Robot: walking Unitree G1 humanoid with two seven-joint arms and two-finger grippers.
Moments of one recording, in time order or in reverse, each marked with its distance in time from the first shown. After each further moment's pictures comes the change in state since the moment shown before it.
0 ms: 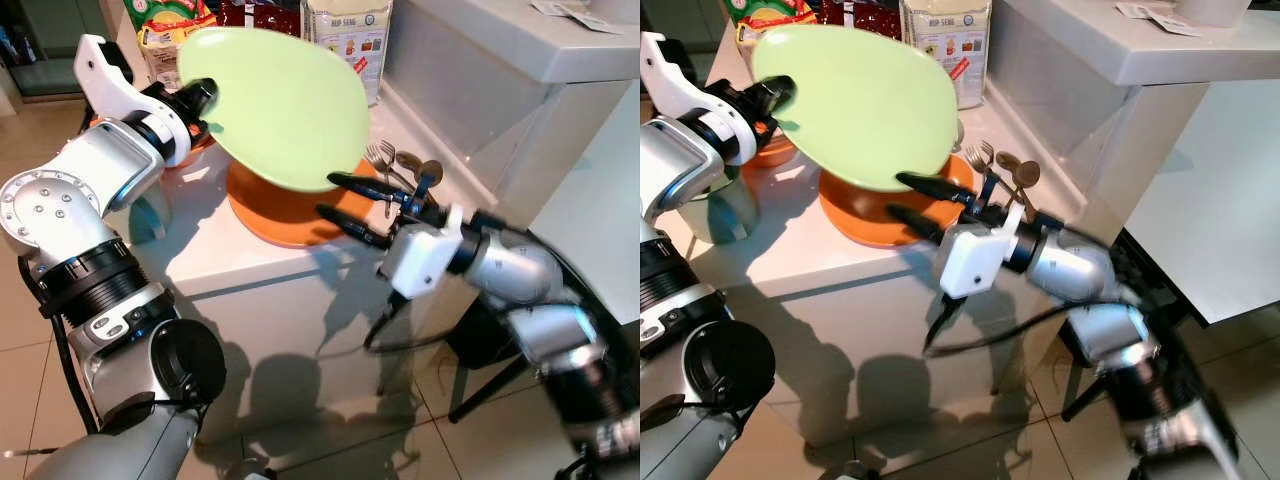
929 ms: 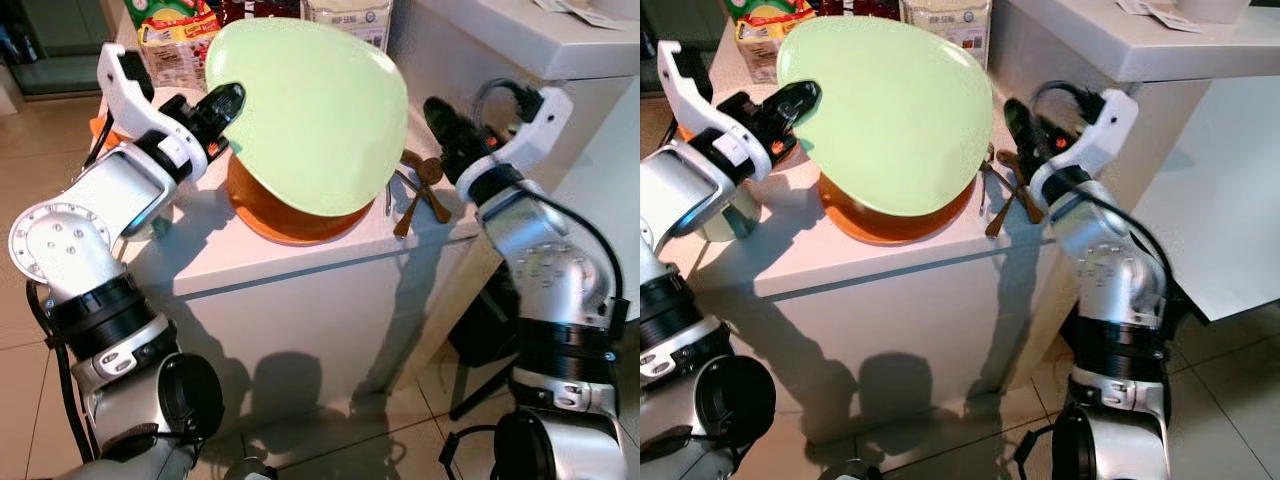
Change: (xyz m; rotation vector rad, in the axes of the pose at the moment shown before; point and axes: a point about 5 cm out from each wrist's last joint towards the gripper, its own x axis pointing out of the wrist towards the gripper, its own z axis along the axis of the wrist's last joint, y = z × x) left arm -0.014 -0.008 -0.026 0.043 0.069 -0.224; right arm -0.027 -0.065 -0.071 1.443 0.223 -0.960
